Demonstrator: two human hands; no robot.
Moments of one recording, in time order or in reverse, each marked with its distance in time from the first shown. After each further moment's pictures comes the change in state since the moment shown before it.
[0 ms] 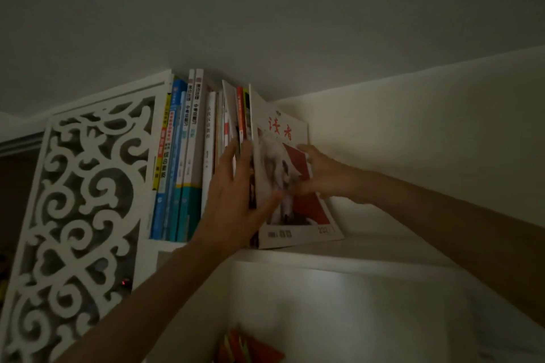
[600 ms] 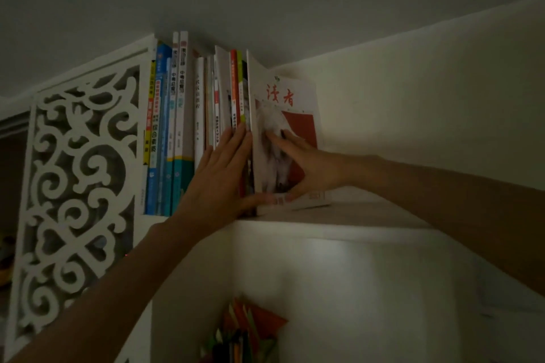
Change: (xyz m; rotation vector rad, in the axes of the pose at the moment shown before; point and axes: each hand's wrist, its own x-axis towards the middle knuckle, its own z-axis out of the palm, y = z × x) left_hand -0.001 -0.035 0.005 0.342 -0.224 0.079; right_hand 0.030 0.041 0.021 -0.594 -0.137 -0.139
